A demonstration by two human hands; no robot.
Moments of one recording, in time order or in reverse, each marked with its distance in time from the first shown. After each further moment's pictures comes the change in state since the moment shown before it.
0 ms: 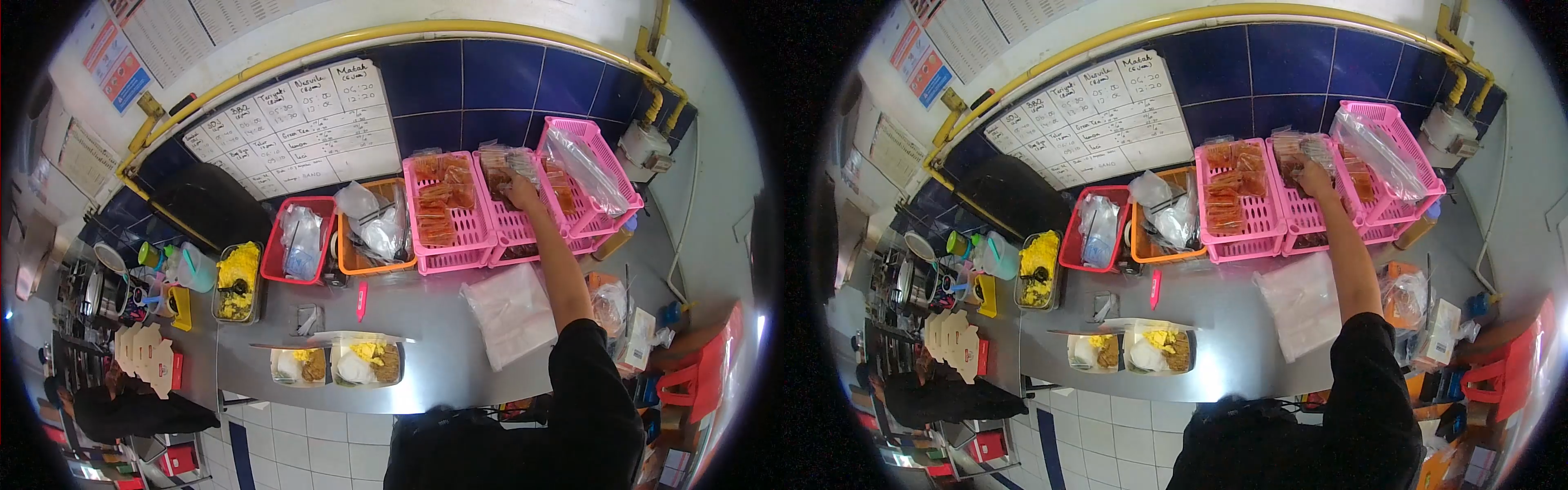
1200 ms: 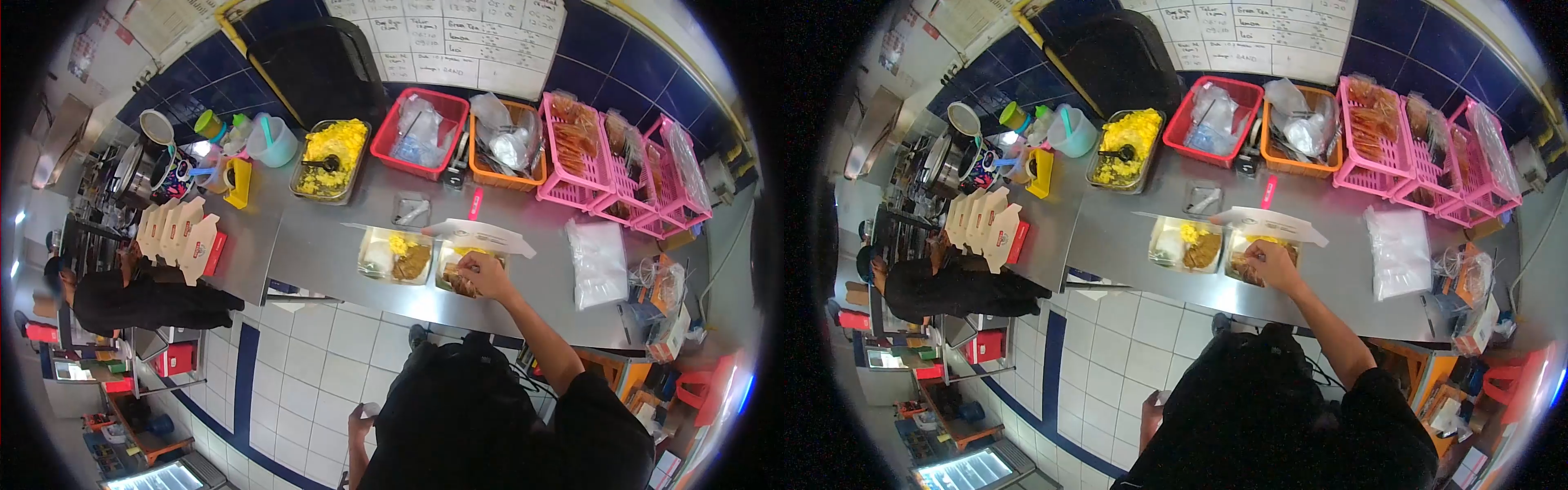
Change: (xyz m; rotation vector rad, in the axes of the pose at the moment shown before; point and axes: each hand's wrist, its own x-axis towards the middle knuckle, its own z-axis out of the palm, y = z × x) left_hand 0.060 -0.240 -0.107 -0.208 0.080 0.053; right_hand -0.346 -0.402 0.142 0.659 -0.650 0.014
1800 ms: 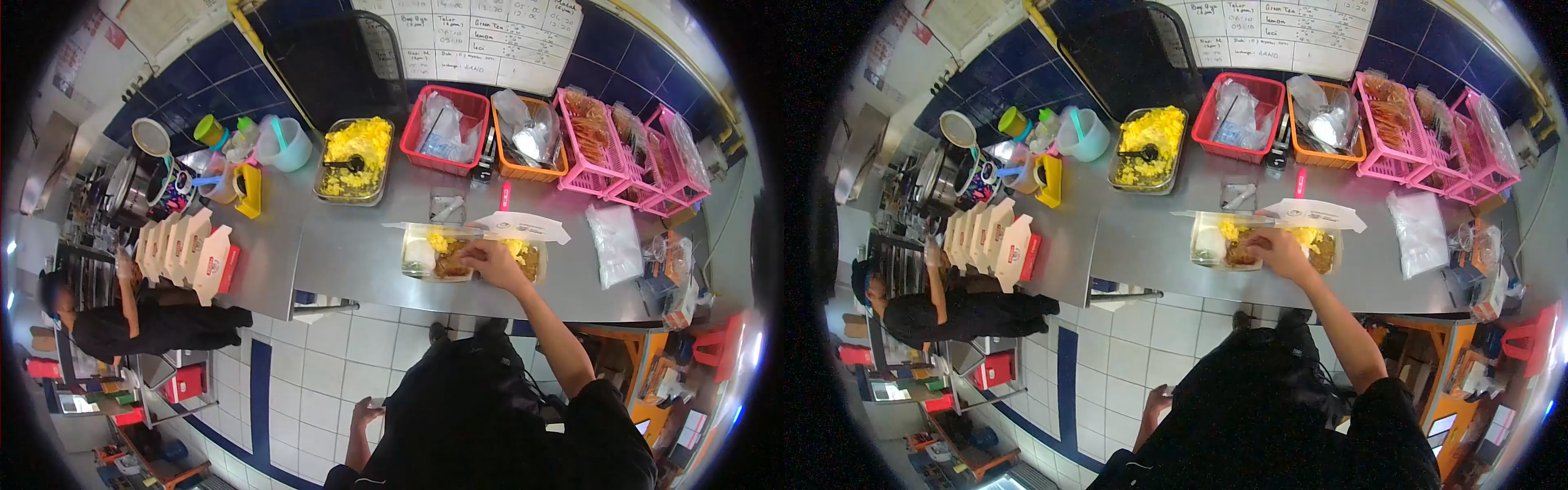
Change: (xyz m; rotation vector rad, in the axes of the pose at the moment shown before) left_hand 0.124 -0.027 -0.119 0.547 -0.317 0.012; right_hand 0.027 -0.090 0.075 0.015 0.041 0.022
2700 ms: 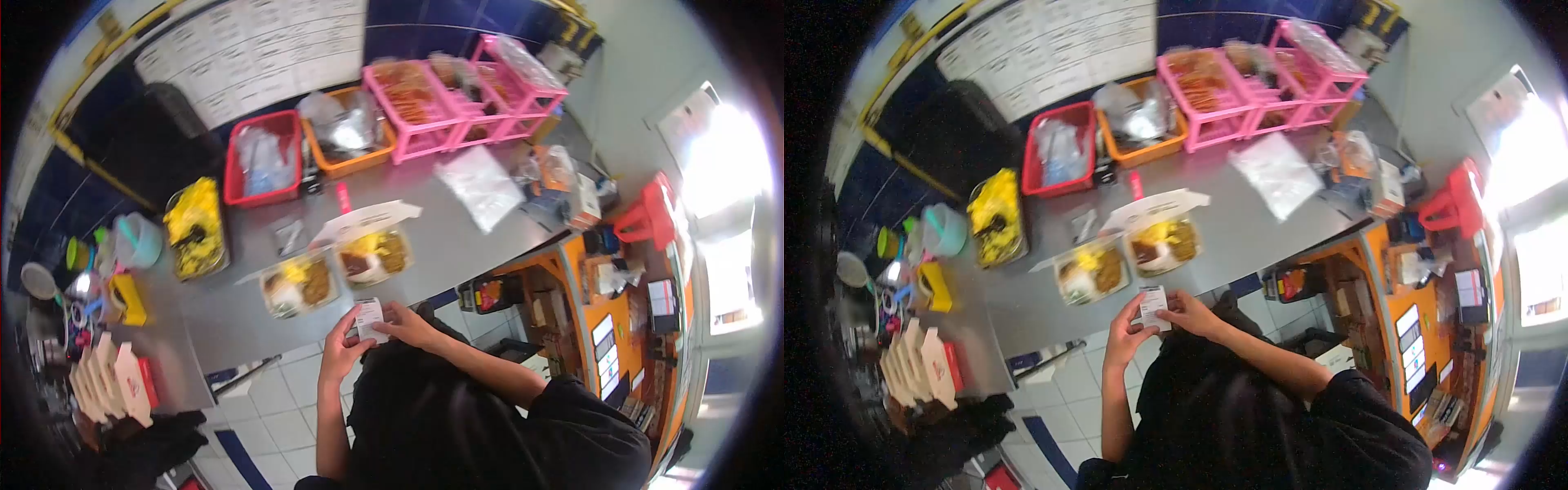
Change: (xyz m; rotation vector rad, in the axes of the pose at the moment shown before) left_hand -0.027 0.470 -0.109 -0.795 -0.492 0.777; right_hand -0.161 0.043 0.027 0.576 0.226 0.474
